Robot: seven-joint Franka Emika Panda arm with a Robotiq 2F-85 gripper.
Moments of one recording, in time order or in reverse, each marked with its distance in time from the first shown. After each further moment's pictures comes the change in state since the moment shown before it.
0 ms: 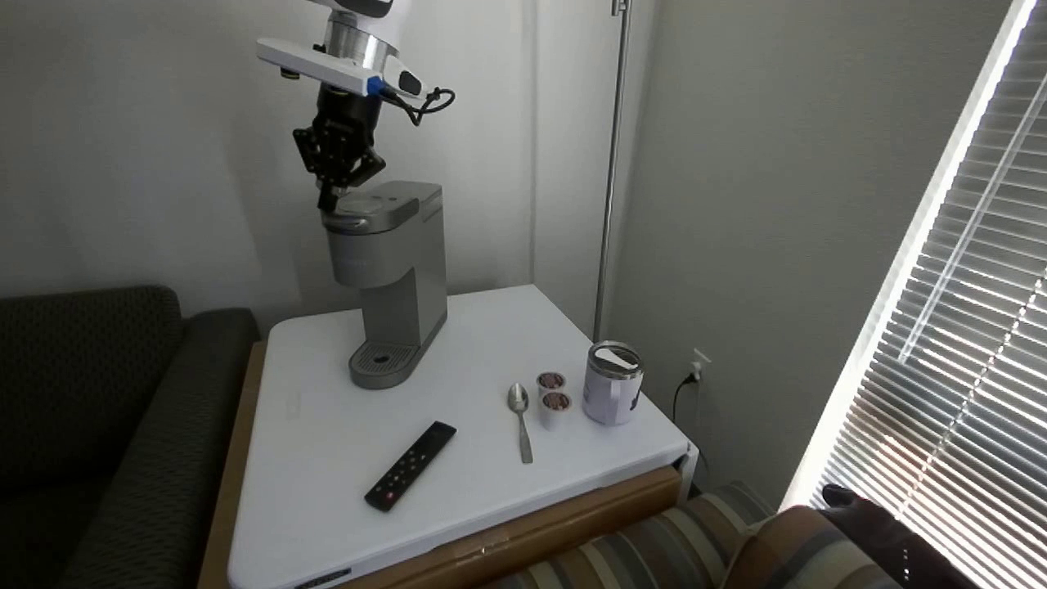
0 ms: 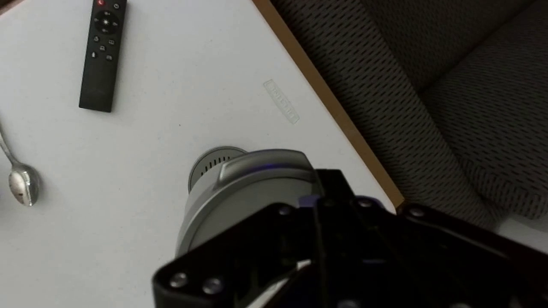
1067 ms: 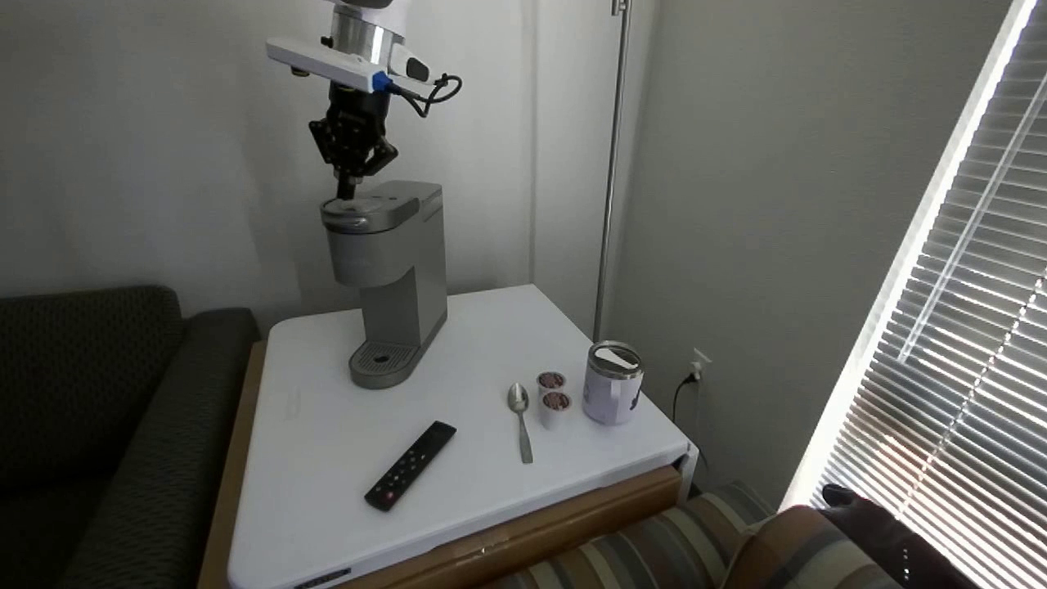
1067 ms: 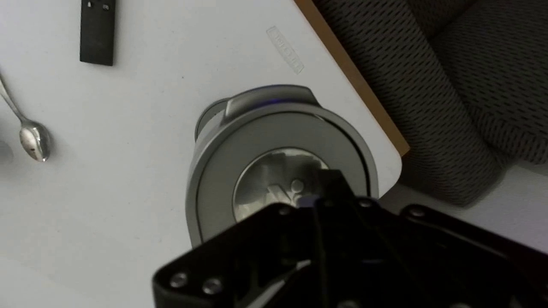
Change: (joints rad) arm -0.004 -0.006 0.000 0.001 0.001 0.118 0.032
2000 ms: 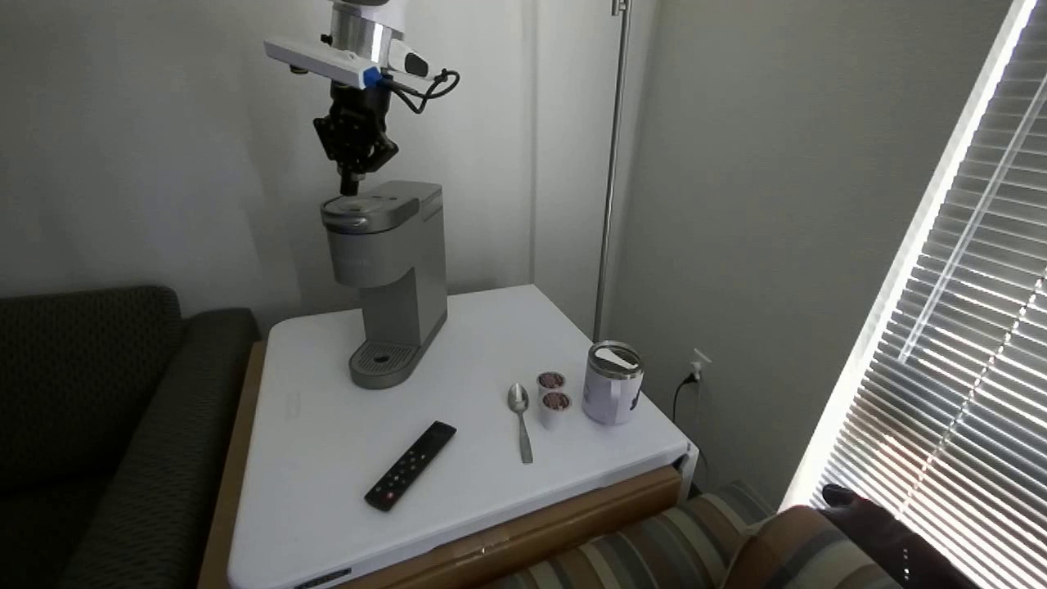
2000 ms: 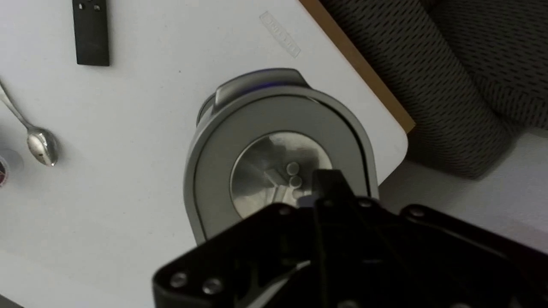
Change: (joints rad) arm 0.003 -0.002 -0.001 0.000 -0.001 0.035 0.087
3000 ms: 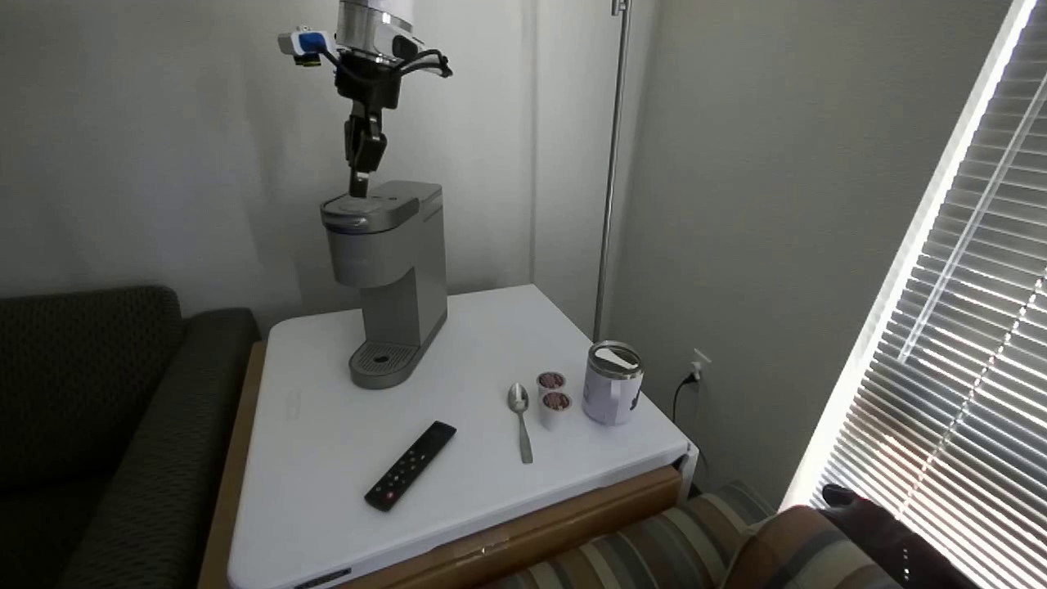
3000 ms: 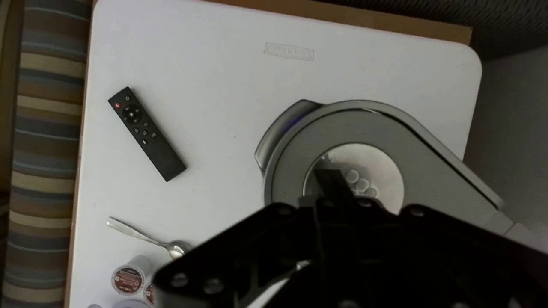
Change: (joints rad) arm 0.005 -0.013 -0.073 0.010 -0.002 -0.079 0.624
